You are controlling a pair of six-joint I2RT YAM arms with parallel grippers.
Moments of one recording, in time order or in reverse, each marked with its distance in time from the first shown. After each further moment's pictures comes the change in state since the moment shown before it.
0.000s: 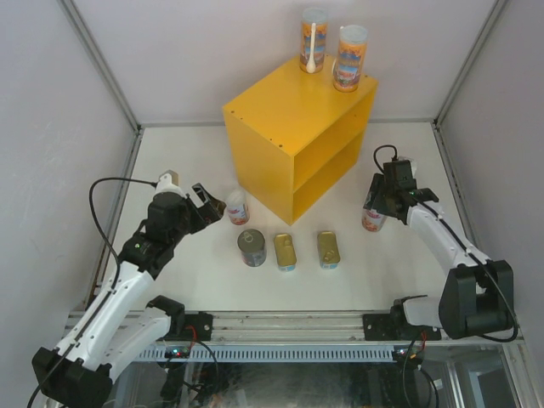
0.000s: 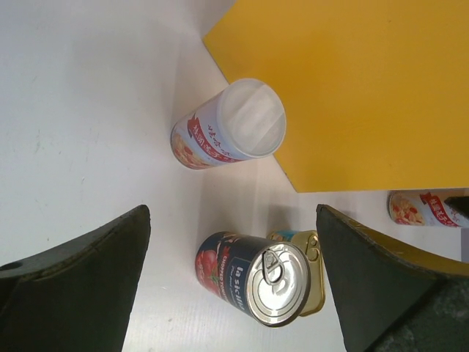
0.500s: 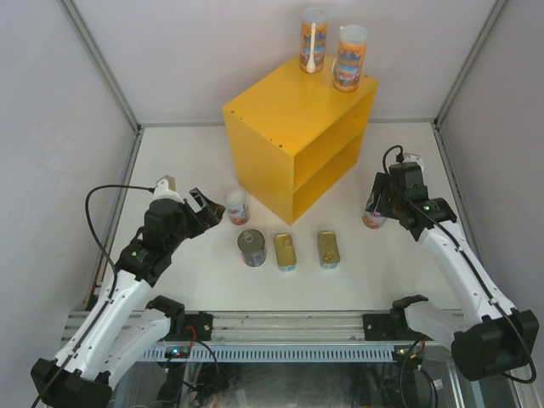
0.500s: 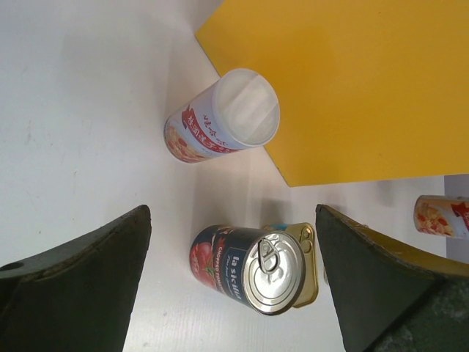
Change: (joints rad) left arm 0.000 -0.080 -0.046 -0.002 0.015 -0.024; right arm 0.085 -0.242 0.032 -0.165 0.028 -0.005
